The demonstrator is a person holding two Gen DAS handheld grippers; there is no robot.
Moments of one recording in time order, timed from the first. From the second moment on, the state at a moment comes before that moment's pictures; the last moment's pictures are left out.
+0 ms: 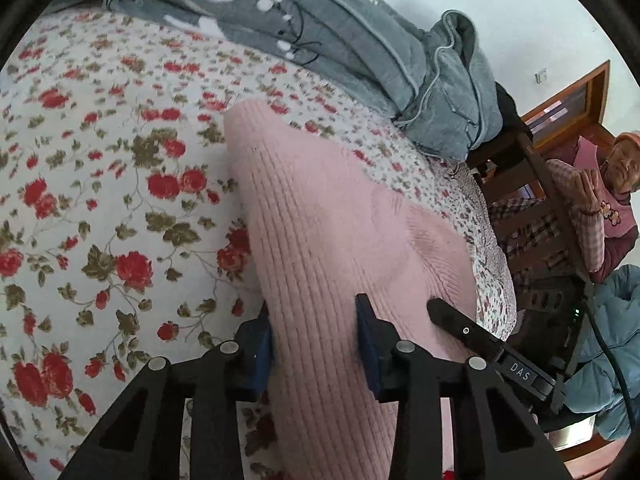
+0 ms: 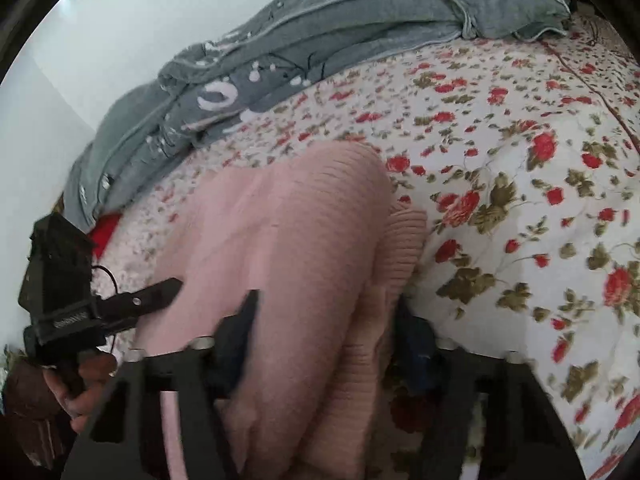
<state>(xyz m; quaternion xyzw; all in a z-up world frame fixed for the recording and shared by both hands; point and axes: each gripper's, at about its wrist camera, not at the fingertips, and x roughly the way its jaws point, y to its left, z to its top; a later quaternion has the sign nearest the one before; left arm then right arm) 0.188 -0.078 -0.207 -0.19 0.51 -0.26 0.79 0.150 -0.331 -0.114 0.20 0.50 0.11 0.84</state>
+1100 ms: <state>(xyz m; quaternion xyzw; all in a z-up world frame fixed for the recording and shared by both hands) 0.303 0.102 -0.173 -0.15 0.48 -0.13 0.85 0.291 -0.146 -0.138 0.11 0.51 0.16 0.84</state>
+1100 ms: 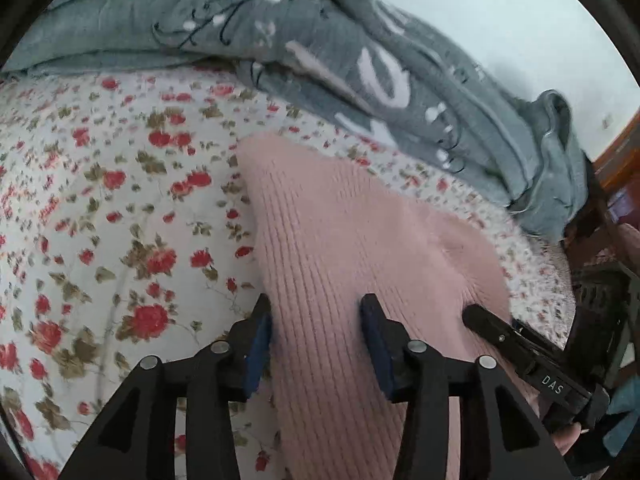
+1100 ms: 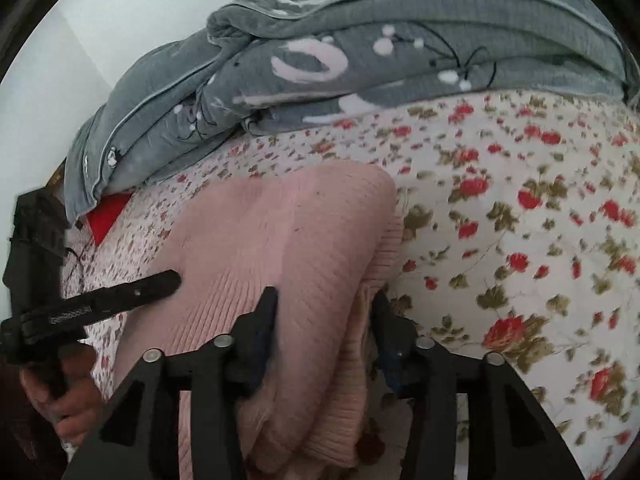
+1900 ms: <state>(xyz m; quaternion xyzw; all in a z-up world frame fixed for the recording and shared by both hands) 0.212 0.069 -0.167 -0.05 0.43 -0.10 0.89 0.239 -0.105 -0.117 -0.03 0.43 0.13 0.89</state>
